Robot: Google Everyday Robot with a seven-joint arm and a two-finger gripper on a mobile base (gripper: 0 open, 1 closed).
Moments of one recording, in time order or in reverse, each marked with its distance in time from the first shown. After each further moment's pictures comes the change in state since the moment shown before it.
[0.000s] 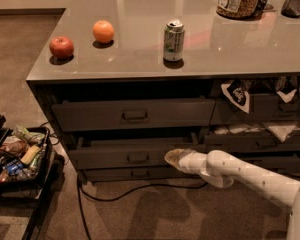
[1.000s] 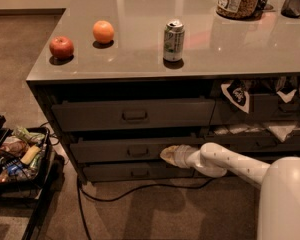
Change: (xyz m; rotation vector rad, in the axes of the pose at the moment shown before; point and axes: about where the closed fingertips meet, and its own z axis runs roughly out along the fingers) arm 0.005 -0.006 0.045 -0.093 -0.008 -0.012
